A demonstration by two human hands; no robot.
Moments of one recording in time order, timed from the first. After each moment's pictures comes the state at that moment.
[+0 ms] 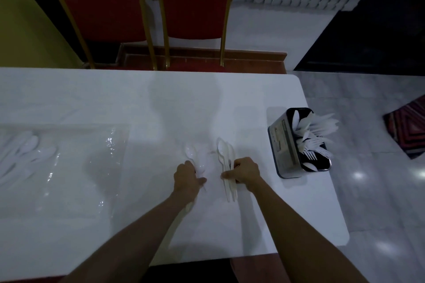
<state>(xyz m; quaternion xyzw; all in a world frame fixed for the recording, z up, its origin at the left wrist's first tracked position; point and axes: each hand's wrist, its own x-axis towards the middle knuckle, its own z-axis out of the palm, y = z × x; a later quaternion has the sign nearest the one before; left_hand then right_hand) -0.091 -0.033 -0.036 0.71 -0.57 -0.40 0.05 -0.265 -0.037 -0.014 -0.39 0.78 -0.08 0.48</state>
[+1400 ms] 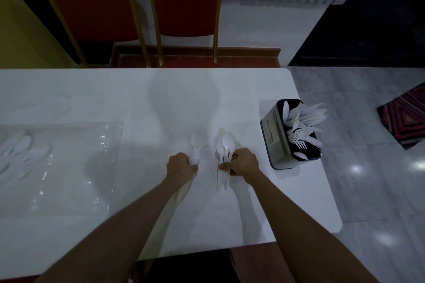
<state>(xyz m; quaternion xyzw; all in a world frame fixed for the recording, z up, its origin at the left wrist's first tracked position) -0.089 -0.052 -0.036 0.70 -0.60 -0.39 0.03 -0.277 -0.032 -0.012 -0.37 0.78 -0.14 0.49</state>
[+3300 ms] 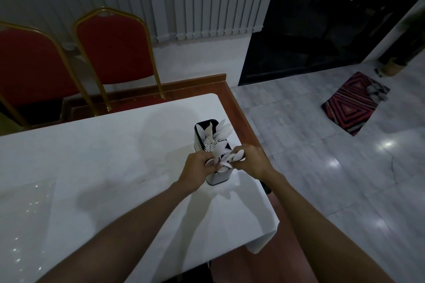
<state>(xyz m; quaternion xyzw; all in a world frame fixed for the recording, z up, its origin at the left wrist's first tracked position) -0.307 -0.031 0.067 0.44 -0.75 -0.45 0.22 -0.491 0.022 0.082 -0.59 0.73 -0.22 0.28</state>
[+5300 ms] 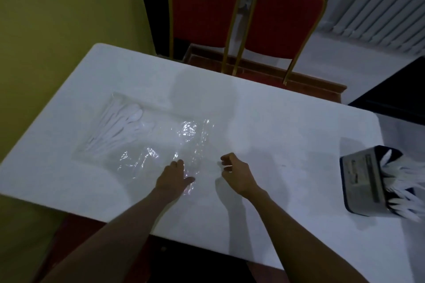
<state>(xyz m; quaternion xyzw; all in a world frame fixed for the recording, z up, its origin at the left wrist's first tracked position) 0.155 0.000 -0.046 0.74 -0.58 -0.35 0.01 -0.052 -0.037 -0.012 -0.63 0.61 -0.10 0.47</state>
